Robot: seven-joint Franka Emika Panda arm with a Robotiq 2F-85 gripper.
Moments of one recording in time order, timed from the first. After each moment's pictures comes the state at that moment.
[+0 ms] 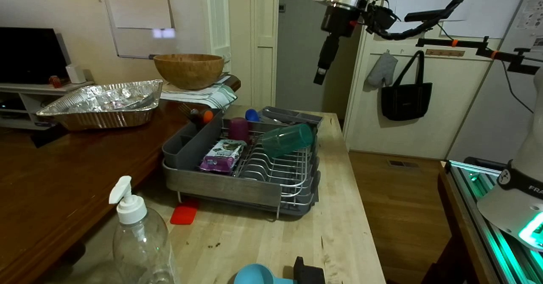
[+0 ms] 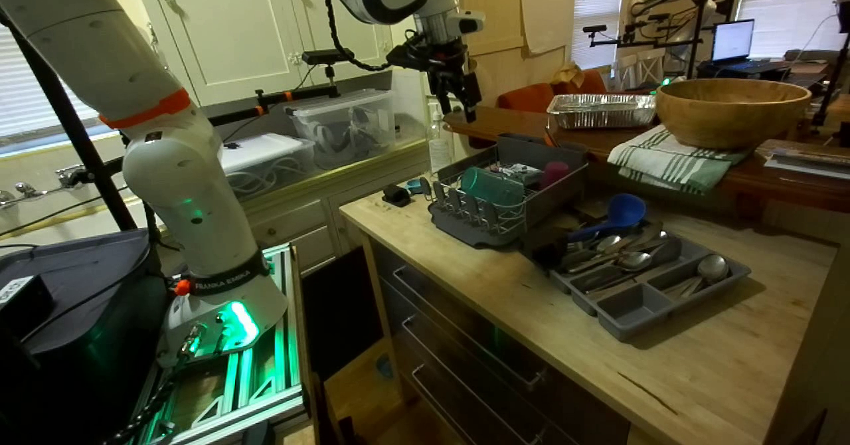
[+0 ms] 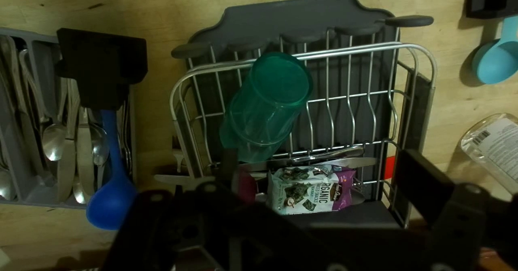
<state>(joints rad) 0.06 -0.25 0.01 -2.35 0.10 2.31 -0.17</state>
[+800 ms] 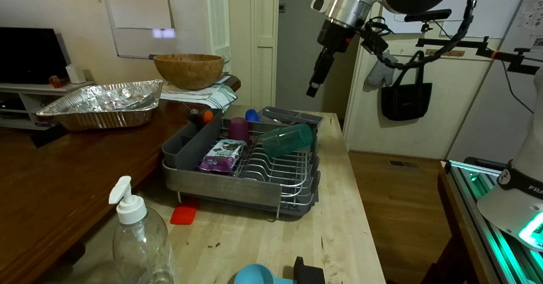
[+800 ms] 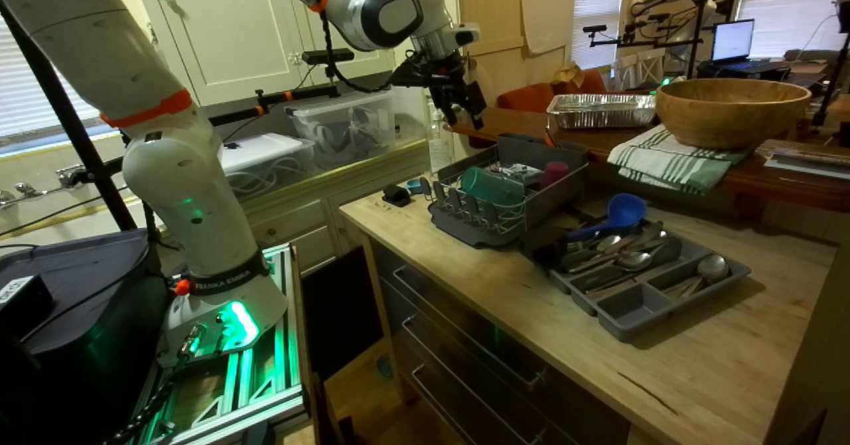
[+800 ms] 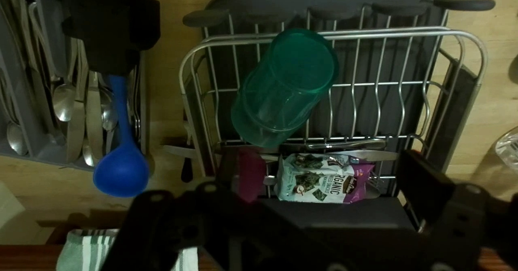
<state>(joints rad) 0.06 -0.23 0.05 -2.44 -0.01 2.54 -0.12</state>
